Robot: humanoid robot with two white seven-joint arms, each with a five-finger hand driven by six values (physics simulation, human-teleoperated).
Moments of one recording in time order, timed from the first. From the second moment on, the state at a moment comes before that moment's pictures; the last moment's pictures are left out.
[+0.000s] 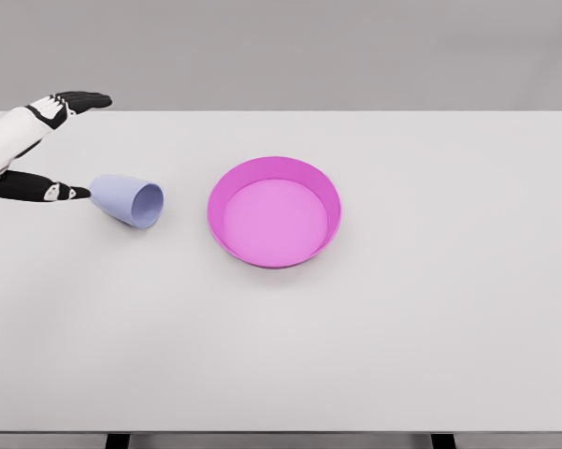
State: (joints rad) left arm -0.28 0.93 -0.26 -1.58 0.03 -0.61 -0.25; right arm 0.03 0.00 -0.05 0.00 0.10 -0.09 0.06
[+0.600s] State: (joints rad) left arm -0.20 0.93 -0.21 -1.51 -0.02 -0.61 -0.25; right arm 0.03 0.00 -0.05 0.00 0.10 -0.09 0.06
